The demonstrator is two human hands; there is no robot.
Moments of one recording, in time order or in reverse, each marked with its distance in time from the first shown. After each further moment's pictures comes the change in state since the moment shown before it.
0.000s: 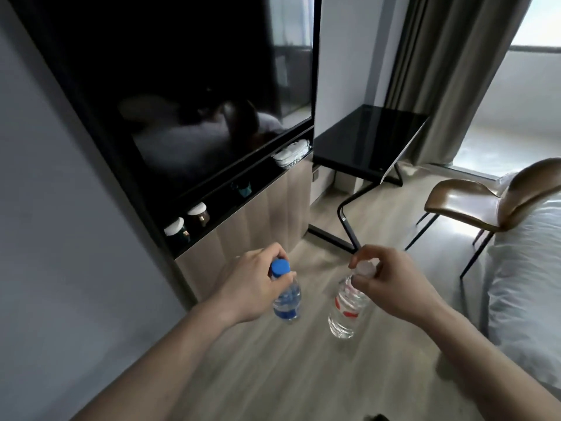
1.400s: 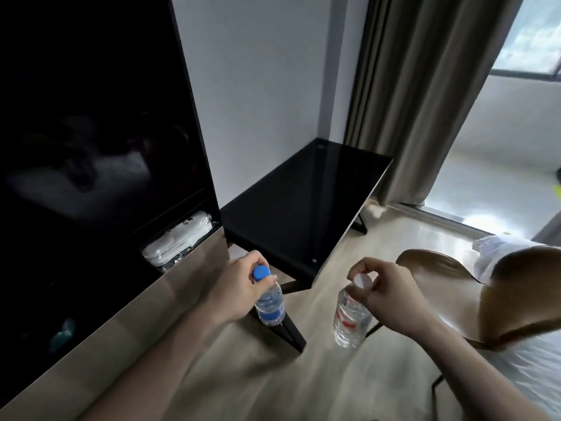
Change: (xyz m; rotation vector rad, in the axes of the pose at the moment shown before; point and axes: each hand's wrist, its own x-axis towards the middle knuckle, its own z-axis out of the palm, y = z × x) left_hand 0.724 0.154 0.218 -0.048 0.024 -0.047; right_hand 0.590 0.399 -0.272 0.056 0.021 0.083
